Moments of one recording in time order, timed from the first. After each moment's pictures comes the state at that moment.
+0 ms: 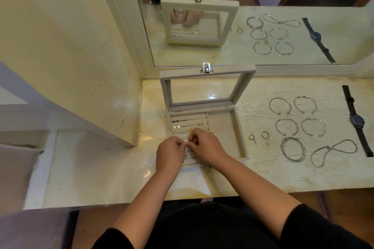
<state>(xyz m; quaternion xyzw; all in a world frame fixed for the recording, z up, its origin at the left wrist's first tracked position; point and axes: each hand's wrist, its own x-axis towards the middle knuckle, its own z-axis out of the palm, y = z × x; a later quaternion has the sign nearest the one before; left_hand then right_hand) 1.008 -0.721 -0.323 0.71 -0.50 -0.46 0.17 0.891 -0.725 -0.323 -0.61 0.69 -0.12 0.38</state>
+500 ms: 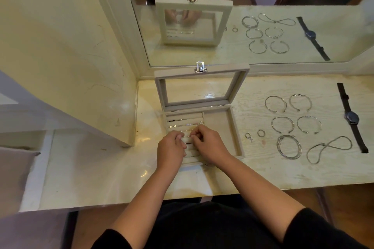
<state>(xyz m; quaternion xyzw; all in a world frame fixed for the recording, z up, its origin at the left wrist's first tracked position) 0.996 -0.721 -0.317 0.69 -0.48 -0.49 0.26 0.877 -0.719 -0.319 -0.55 0.69 -0.22 0.43</state>
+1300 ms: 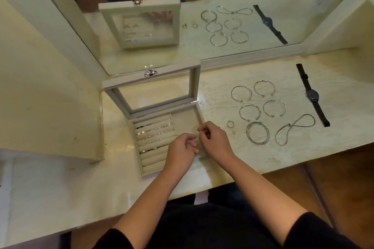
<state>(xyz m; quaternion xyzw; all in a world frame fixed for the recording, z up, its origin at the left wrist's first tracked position) 0.913 -0.703 -0.312 0.58 -0.54 -0.57 0.19 0.798 -0.689 -0.322 -0.46 0.76 -0.30 0.35</state>
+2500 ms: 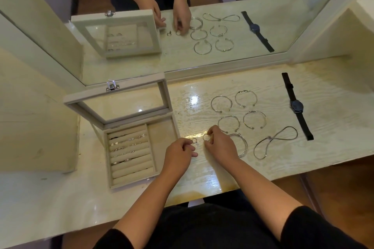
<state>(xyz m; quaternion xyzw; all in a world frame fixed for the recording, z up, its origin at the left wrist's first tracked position) 0.839 -0.702 -0.313 0.62 -0.51 -0.57 0.16 0.702 -0.685 -0.332 -0.49 0.80 -0.15 0.32</state>
